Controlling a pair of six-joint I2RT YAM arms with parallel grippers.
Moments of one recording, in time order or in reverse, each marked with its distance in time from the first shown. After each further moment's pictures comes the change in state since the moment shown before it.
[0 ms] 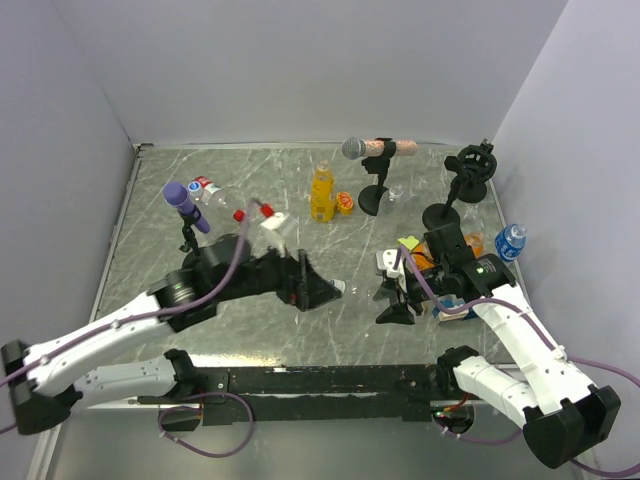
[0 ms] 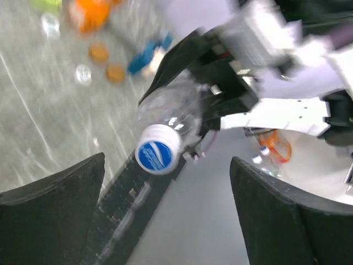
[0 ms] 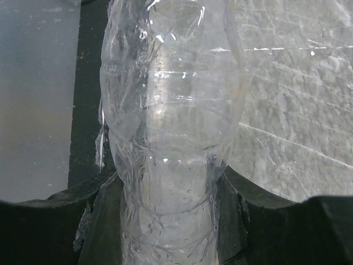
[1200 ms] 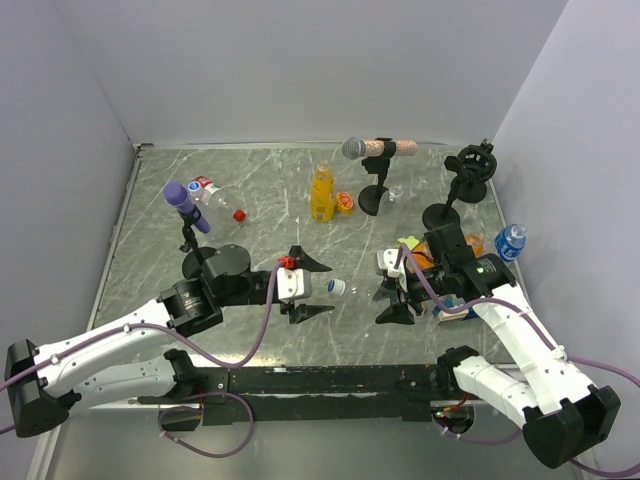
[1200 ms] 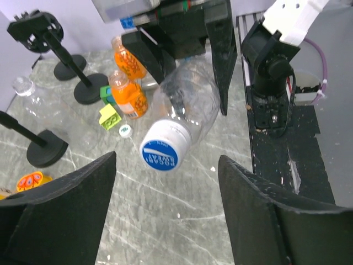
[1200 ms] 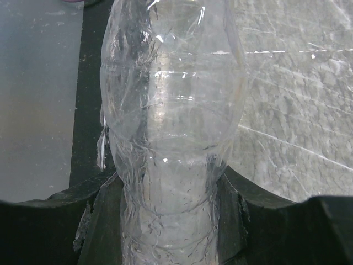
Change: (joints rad) left arm 0.001 -0.073 -0.177 0.267 0.218 1.048; right arm -0.005 0.002 0.000 0.002 -0.017 -0.001
